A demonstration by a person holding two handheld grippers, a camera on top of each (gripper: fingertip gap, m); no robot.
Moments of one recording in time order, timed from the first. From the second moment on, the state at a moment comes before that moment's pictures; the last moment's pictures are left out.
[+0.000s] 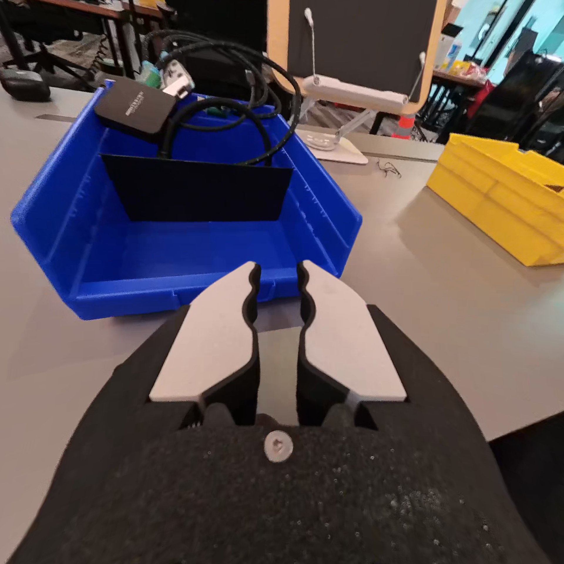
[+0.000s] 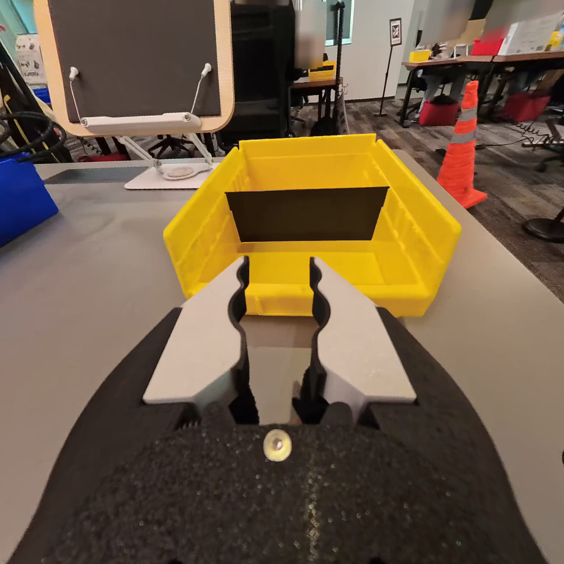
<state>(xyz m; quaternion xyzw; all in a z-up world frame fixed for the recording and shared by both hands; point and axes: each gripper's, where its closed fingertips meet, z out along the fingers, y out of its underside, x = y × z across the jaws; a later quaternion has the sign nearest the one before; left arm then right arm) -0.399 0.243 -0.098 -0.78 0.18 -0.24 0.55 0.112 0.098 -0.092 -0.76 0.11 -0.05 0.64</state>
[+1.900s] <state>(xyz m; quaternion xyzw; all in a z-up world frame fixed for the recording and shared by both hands) -0.427 0.380 -0.065 -0.83 0.40 -0.01 0.38 0.064 0.119 -0.130 -0.83 0.04 -0.02 0.56</state>
